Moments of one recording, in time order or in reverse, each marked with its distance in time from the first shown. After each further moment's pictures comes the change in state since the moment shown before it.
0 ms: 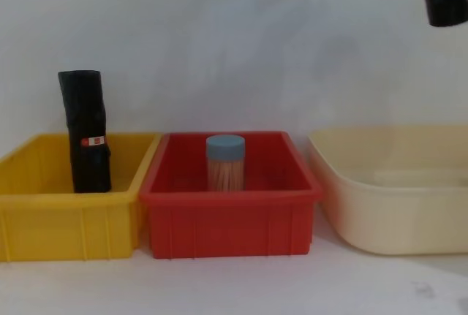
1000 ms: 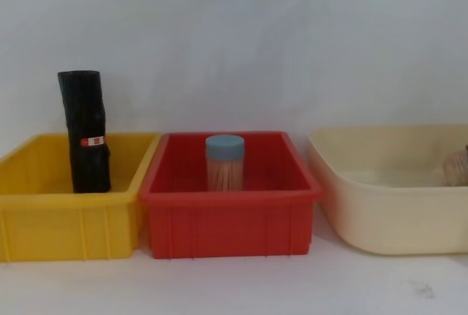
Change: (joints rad) left arm 0.000 0.000 0.000 0.000 0.000 0.000 0.000; right arm -0.054 -0.025 0.131 0.057 -0.059 0.157 -0.185
